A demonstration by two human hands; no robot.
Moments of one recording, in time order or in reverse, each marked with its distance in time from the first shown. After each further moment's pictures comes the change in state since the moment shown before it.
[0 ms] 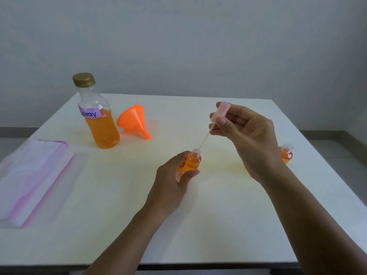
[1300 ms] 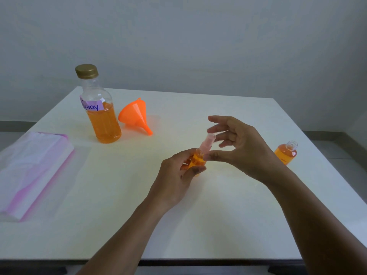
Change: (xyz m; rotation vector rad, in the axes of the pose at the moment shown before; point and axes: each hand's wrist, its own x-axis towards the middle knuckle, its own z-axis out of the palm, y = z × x) left_hand 0.004 -0.004 -0.002 -0.125 -0.099 -0.014; right_hand -0.001 0.028 -0.010 -0.571 -0.329 -0.001
